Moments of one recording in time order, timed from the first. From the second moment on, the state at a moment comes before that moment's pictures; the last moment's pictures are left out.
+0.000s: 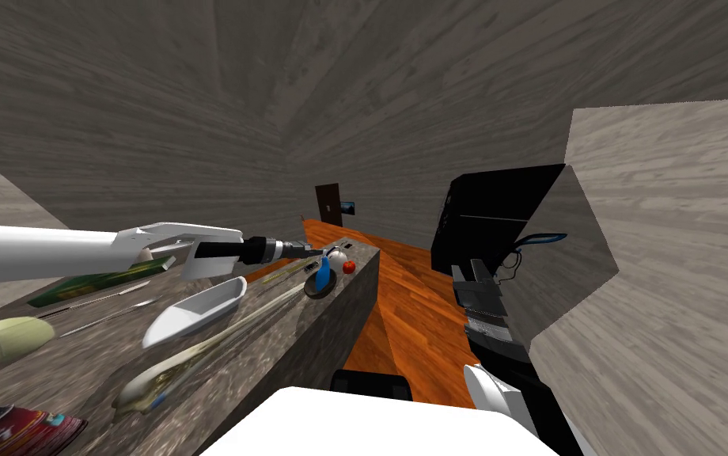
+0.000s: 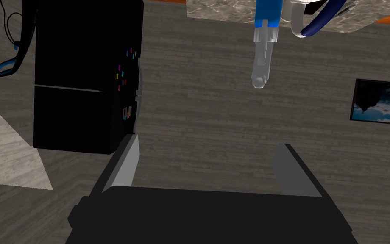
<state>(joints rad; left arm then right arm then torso) 0.21 2.15 -0.16 -2.05 0.66 -0.26 -0.36 0.54 -0.03 -0.05 -2.22 -0.07 -0.53 0.08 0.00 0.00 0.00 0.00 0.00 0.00</state>
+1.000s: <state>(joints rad) 0.15 2.30 -0.11 -2.10 0.76 -0.27 -0.30 0.54 -0.03 -0.05 -2.22 -0.07 -0.53 0.08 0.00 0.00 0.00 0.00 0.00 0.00</state>
